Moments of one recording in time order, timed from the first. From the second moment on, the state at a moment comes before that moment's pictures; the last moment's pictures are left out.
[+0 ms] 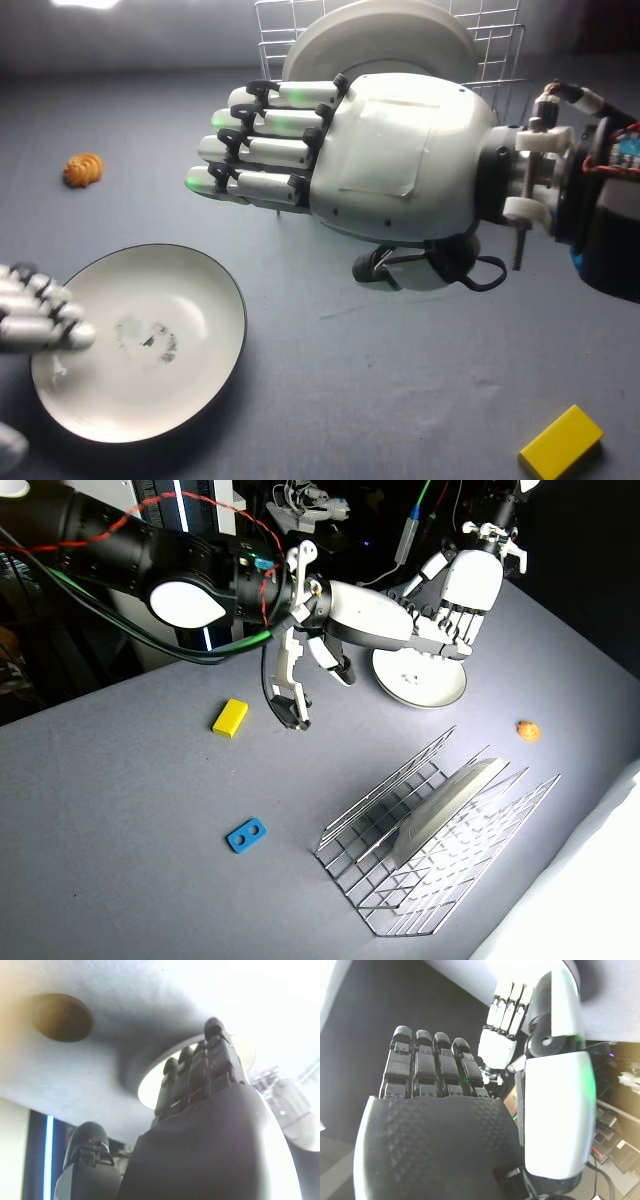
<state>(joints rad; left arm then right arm) 1.10 -0.65 1.11 1.08 -0.58 0.04 -0.29 -1.14 0.86 -0.01 0.30 -1.48</state>
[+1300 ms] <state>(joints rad) 1.05 -0.73 1.20 1.04 -0.66 0.41 -0.22 -1.05 0.76 -0.01 0.25 -1.47</state>
